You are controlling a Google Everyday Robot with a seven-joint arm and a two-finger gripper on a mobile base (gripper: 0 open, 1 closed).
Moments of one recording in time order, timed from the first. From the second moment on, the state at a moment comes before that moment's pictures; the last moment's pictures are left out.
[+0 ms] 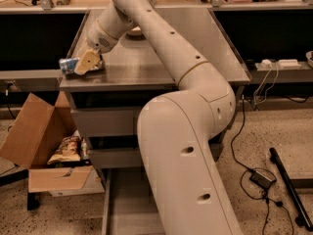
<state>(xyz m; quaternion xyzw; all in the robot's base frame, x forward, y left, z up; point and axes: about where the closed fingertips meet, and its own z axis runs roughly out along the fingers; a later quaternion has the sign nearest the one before) 0.732 0.213 0.856 -0.70 0.59 0.27 0.29</state>
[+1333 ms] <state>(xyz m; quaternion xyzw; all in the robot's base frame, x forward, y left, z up) 0.690 0.177 0.912 -0.68 0.62 0.21 0.33</state>
